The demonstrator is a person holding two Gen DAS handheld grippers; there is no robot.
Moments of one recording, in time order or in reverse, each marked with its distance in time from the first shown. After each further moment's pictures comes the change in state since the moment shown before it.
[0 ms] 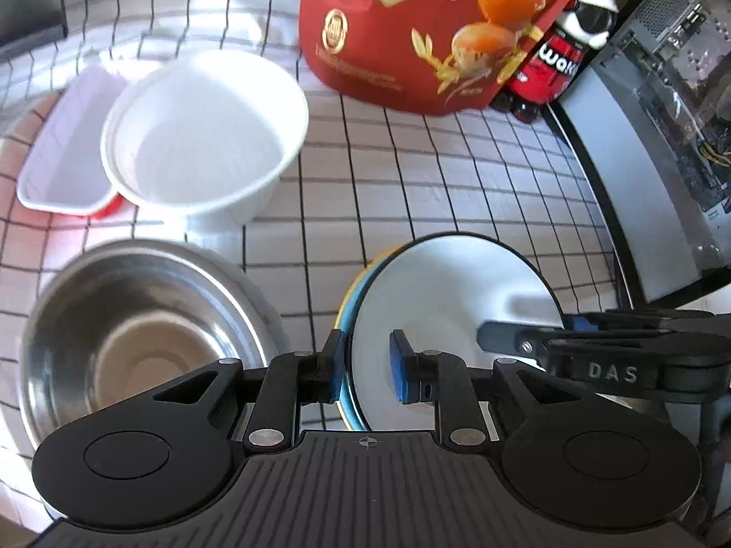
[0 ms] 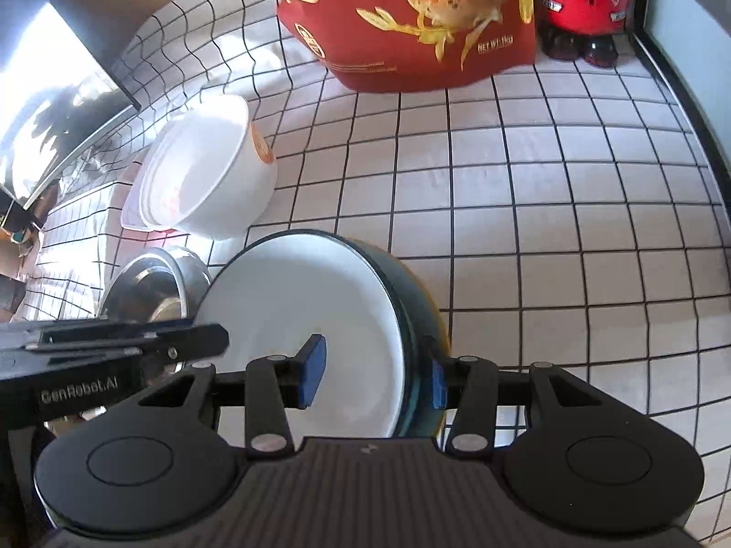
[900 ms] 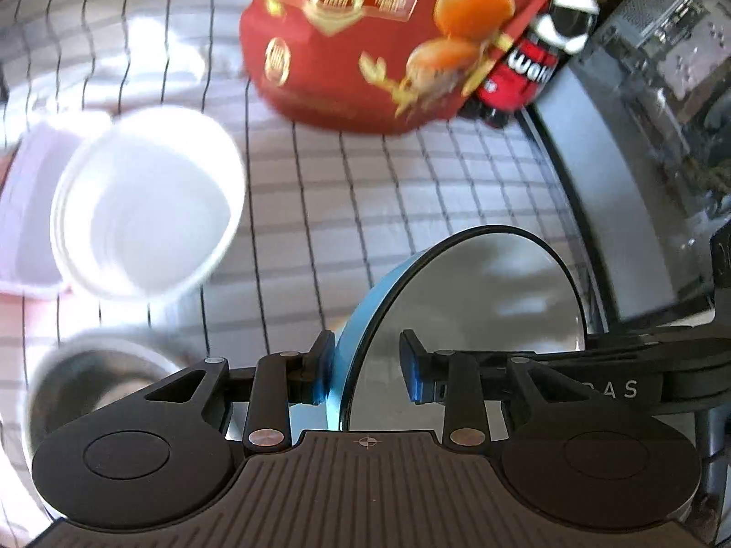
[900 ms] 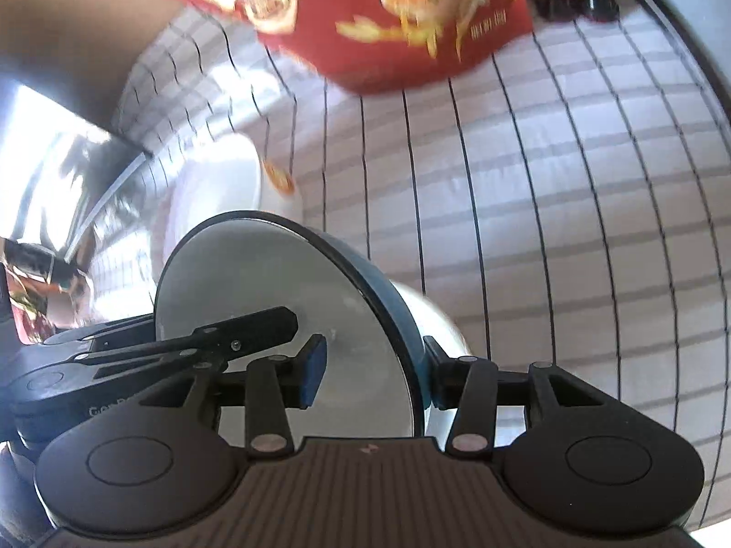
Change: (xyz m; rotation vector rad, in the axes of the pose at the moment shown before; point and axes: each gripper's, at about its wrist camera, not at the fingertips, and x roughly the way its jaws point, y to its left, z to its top) left arm 0.012 -0.027 0.053 0.052 0.091 -0.036; right arm -0.002 -0.017 0.036 0.193 0.125 0.146
